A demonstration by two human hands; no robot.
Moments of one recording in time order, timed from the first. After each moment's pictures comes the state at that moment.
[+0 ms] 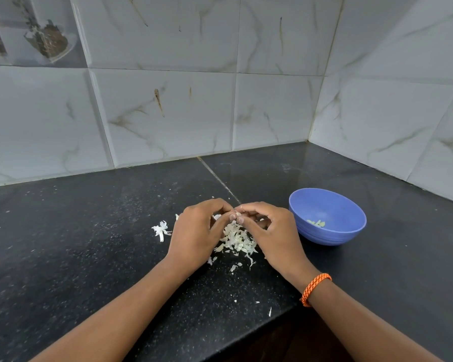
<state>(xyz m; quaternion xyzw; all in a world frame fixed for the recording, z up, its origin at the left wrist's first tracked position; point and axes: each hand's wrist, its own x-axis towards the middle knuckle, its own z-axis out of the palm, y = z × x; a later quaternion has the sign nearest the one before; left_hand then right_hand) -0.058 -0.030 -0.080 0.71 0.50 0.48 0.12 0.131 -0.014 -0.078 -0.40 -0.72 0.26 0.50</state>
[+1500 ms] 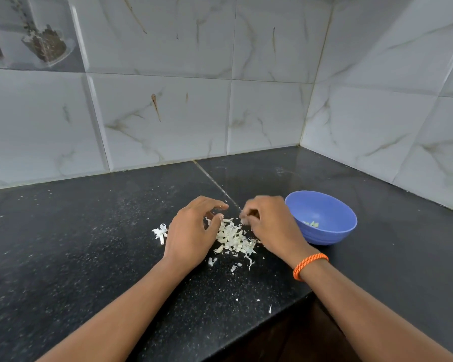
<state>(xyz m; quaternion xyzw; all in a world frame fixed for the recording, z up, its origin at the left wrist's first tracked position) -0.071 -0.025 -0.088 0.69 0.53 0.49 0.08 0.131 0.002 -0.050 -0.51 -0.80 0.07 0.32</state>
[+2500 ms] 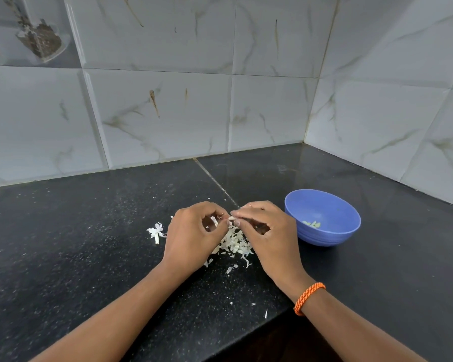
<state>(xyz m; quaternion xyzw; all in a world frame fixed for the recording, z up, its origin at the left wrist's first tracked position) -0.056 -0.037 -0.078 0.67 0.52 0.51 0.13 0.131 -0.021 -0.084 -0.40 -0.72 0.15 0.54</state>
